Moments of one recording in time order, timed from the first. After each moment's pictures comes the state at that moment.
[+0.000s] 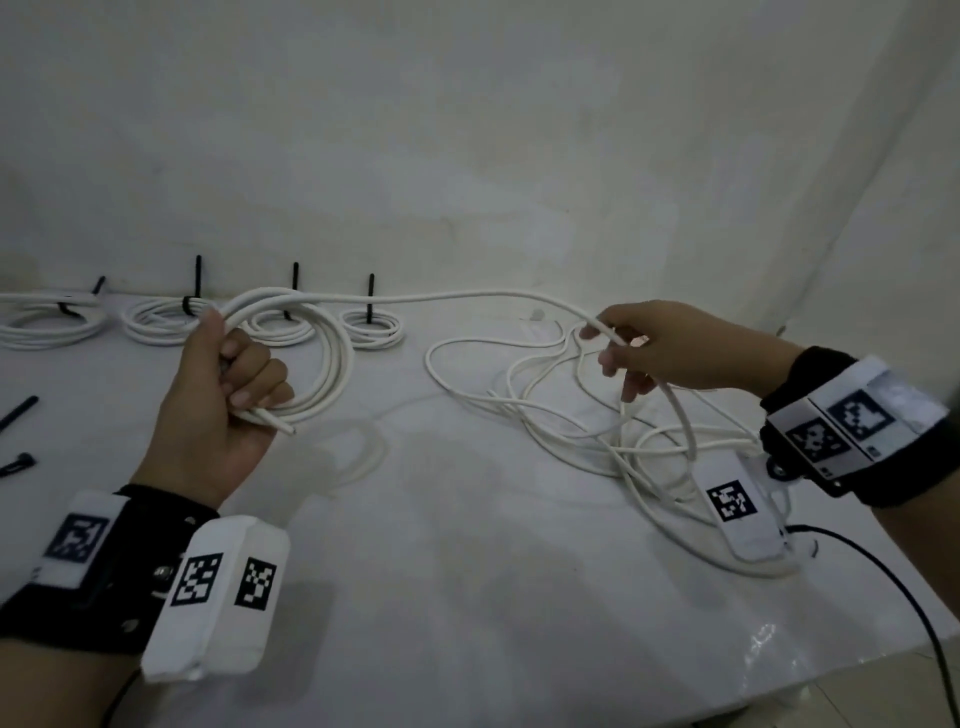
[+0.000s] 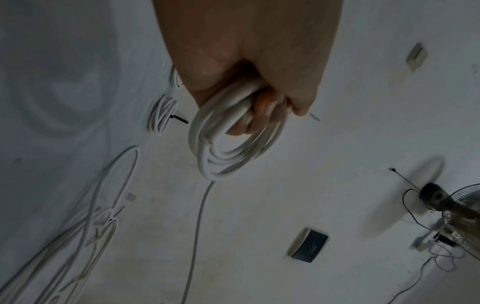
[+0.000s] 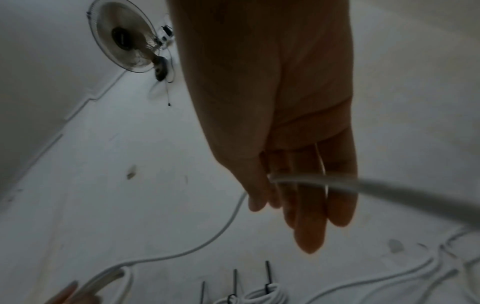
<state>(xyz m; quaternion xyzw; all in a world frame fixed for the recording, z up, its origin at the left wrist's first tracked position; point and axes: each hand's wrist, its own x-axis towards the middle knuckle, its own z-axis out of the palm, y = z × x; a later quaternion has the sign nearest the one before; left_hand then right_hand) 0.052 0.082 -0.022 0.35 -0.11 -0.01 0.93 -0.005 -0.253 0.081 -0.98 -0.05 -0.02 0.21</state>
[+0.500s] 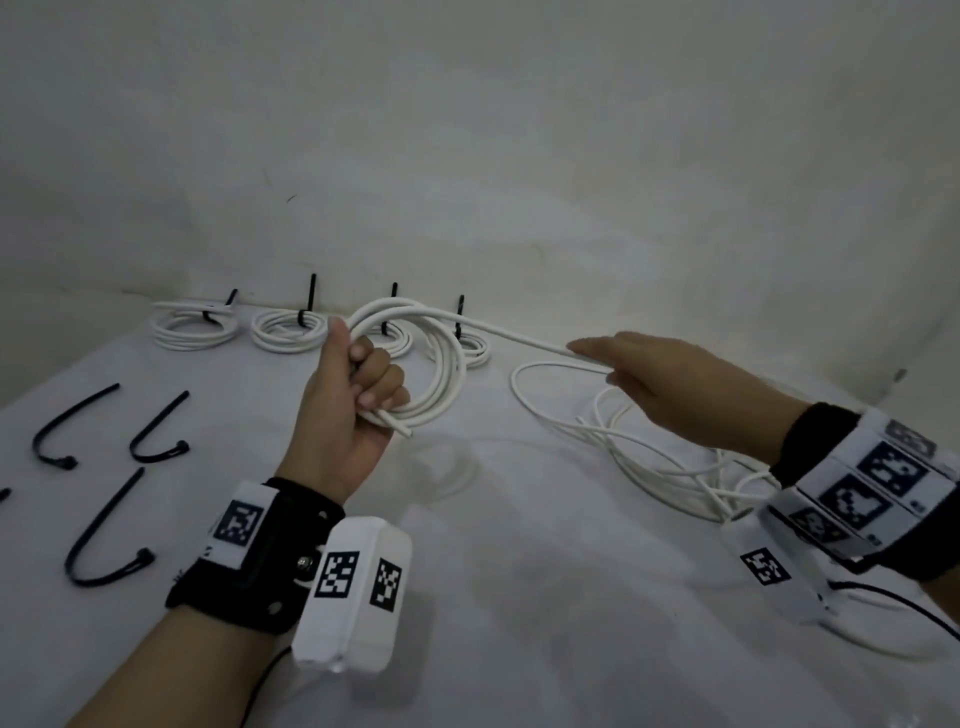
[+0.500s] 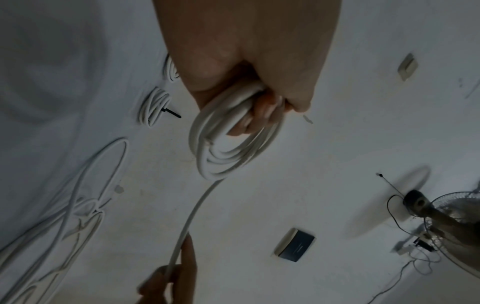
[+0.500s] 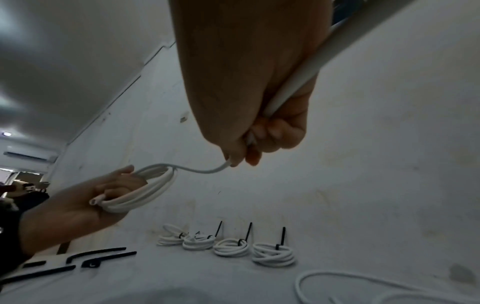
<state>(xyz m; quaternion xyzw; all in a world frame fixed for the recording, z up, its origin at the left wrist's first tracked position) 0.050 0.084 -0.014 0.29 -0.11 0.00 0.95 0.016 -0.185 0.059 -0.97 -0.22 -0.13 -0.02</state>
